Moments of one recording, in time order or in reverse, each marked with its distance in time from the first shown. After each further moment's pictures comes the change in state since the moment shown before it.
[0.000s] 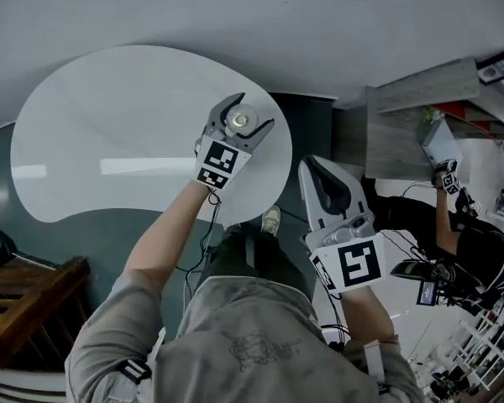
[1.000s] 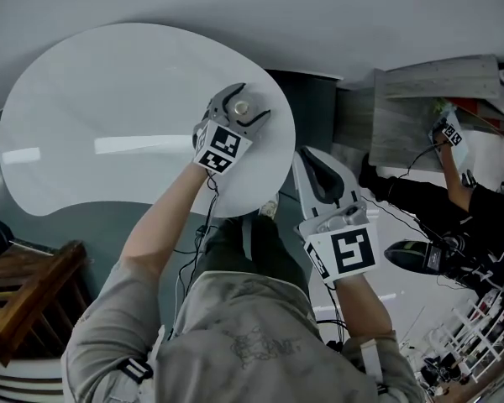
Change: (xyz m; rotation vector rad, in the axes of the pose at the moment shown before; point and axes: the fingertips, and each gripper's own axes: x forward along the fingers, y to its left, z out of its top) left arm 0.033 0.000 -0.091 0.047 0.166 -0.041; right arm 0.033 -0.005 -0.059 0.062 0.109 0.025
